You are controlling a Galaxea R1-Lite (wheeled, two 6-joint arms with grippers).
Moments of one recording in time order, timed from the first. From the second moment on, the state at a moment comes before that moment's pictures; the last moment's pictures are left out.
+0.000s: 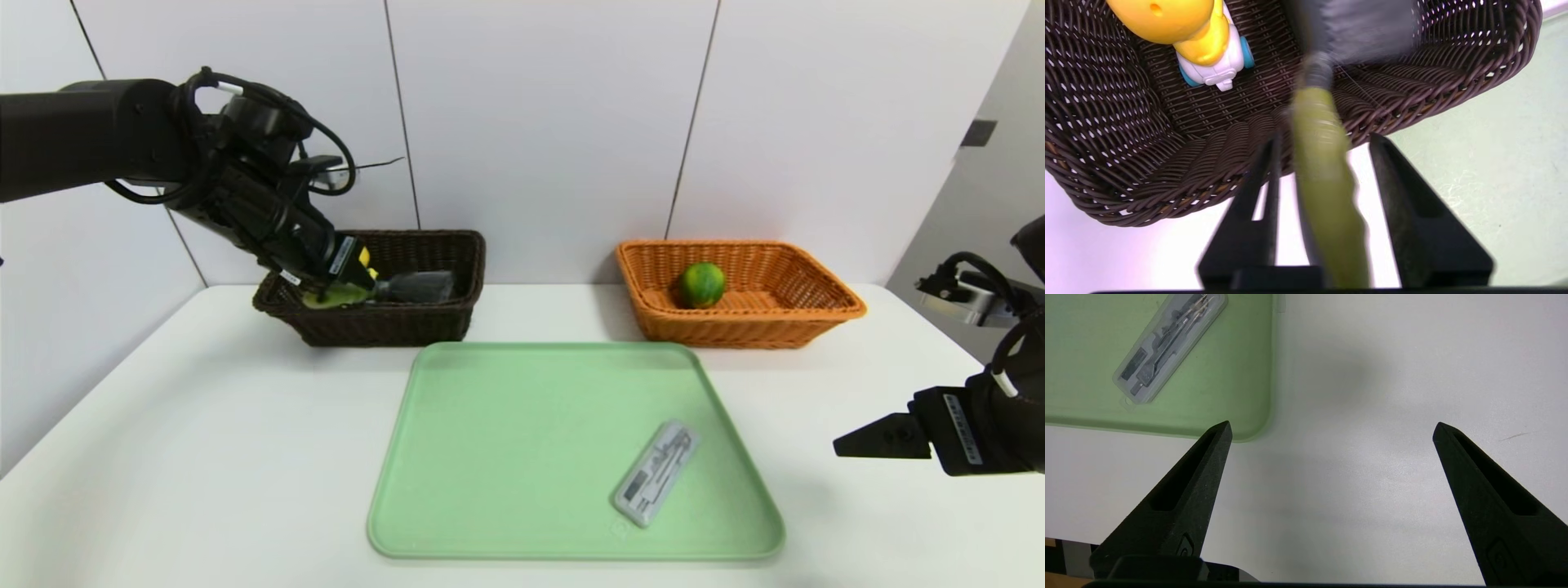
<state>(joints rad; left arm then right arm) -0.19 2.00 -1.93 0.77 -0.14 0.12 0.23 1.36 -1.07 0.72 0.02 0.20</state>
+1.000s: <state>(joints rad) -0.54 1.77 -1.94 0.84 -0.12 -0.01 0.23 1.35 -1.06 0.72 0.02 0.24</state>
